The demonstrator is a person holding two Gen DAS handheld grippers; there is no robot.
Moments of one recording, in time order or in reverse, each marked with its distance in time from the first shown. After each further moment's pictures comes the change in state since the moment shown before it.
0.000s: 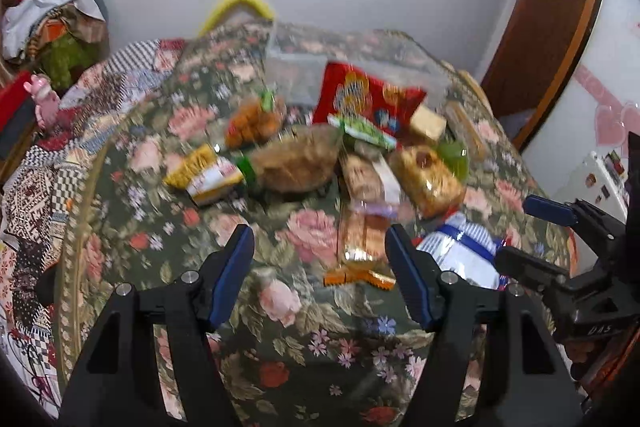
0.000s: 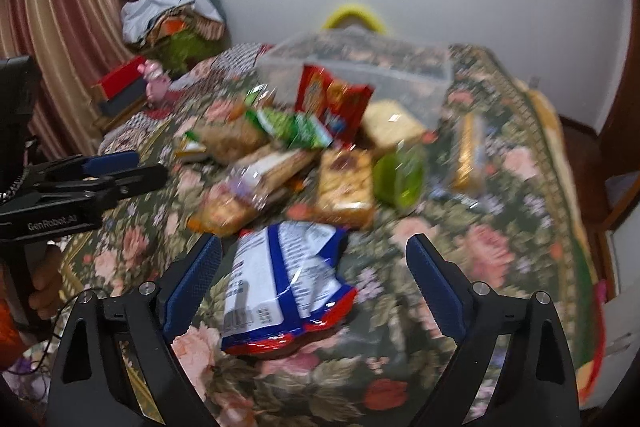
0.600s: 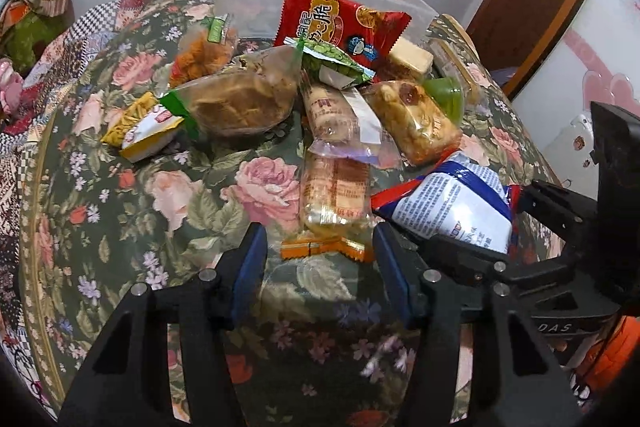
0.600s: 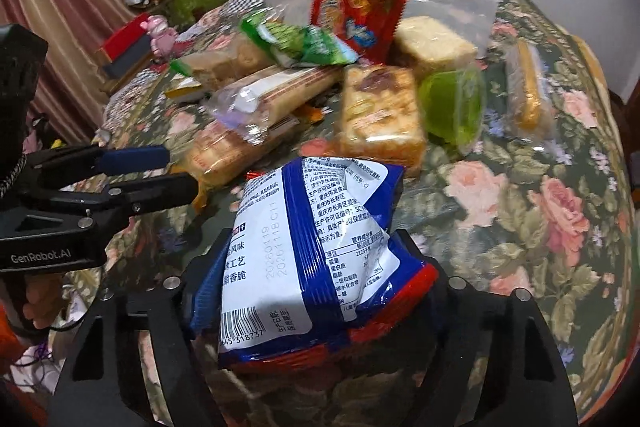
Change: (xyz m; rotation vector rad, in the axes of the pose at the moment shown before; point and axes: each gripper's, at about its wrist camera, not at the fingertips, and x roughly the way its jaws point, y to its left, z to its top) left arm 0.049 -0.017 -0.010 0.019 0.180 -0.099; right arm 0.048 -0.010 -0.008 0.023 0.159 0.037
